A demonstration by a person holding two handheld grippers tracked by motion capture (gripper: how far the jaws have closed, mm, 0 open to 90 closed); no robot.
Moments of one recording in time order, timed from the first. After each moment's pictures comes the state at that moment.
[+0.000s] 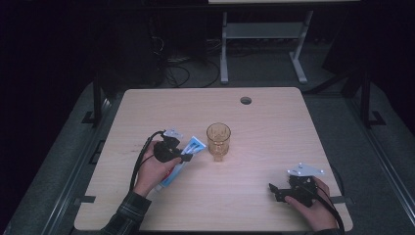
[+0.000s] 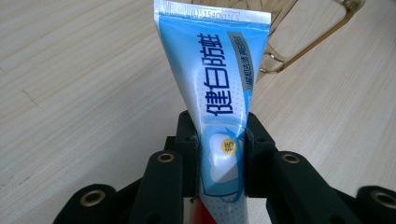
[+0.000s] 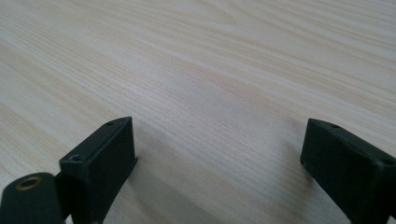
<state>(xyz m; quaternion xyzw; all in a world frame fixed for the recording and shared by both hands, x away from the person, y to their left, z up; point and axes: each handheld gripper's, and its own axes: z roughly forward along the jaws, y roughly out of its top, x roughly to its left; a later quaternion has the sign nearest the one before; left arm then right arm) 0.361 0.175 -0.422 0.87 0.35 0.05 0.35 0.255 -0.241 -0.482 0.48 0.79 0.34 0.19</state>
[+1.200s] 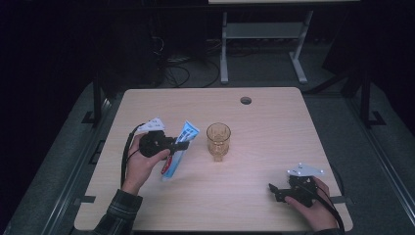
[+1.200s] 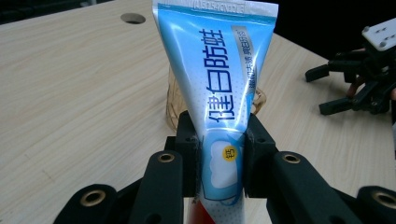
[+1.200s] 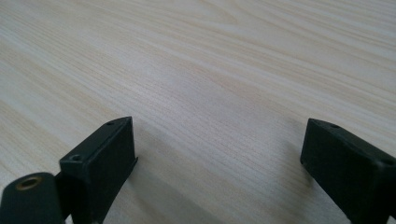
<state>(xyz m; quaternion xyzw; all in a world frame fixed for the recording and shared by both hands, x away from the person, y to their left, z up) 0.352 0.203 -0.380 0.81 0.30 0.06 0.50 0.255 -0.241 -0.482 0.47 0.79 0.34 0.19</state>
